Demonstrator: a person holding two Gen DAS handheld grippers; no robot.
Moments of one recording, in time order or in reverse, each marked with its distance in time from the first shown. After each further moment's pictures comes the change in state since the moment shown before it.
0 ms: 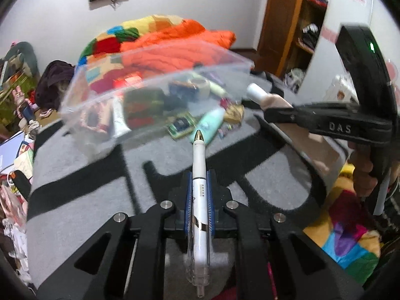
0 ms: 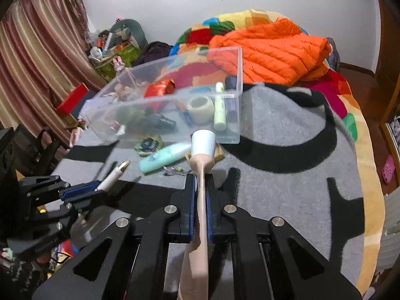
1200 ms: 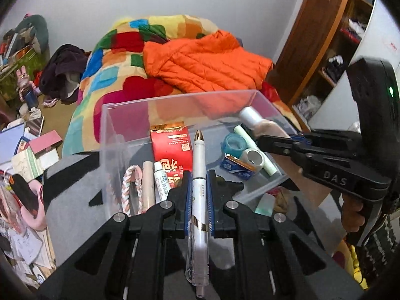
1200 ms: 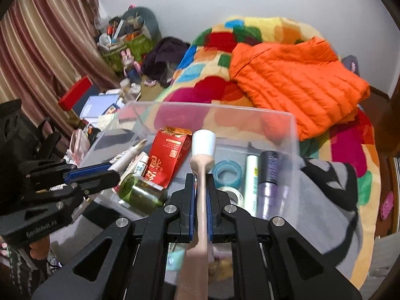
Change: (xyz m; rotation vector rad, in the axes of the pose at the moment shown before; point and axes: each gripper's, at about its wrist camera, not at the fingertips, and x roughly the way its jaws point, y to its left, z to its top) left arm 0.038 0.090 0.113 -0.156 0.048 -0.010; right arm 0.070 0.032 0.127 -0.112 0.090 0.014
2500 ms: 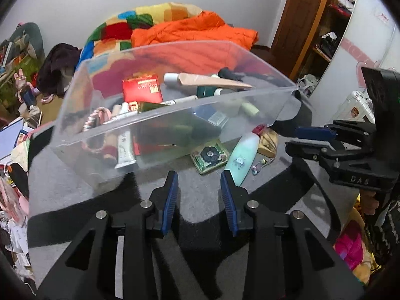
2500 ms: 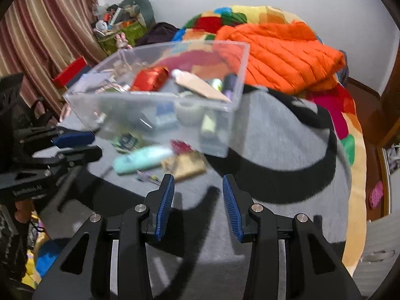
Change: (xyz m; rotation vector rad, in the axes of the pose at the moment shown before) left arm 0.013 -0.043 -0.078 0.068 0.037 0.024; right arm -0.029 -0.037 -0.115 -0.037 0.027 -0.077
